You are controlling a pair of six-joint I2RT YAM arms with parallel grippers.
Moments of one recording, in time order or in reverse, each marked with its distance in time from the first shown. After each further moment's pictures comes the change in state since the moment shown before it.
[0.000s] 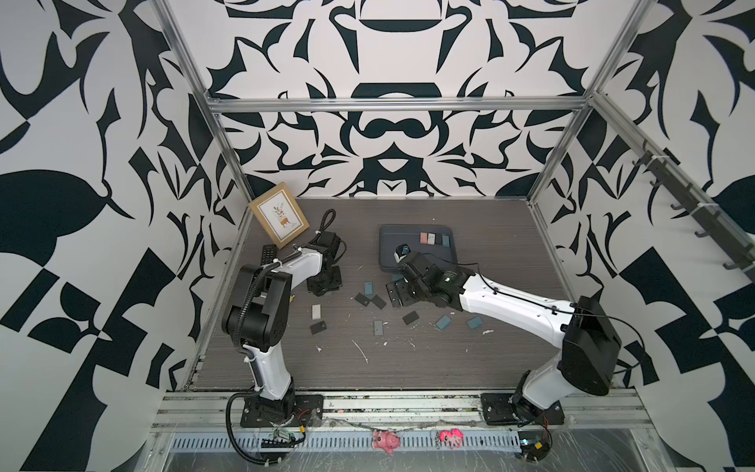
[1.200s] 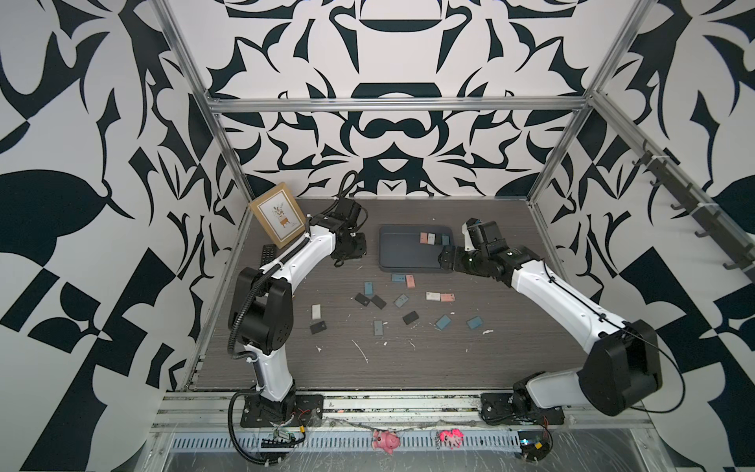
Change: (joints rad) left arm -0.149 0.010 0.425 -0.117 0.121 0.025; right arm -0.525 -0.175 -0.084 -0.019 -0.256 0.073
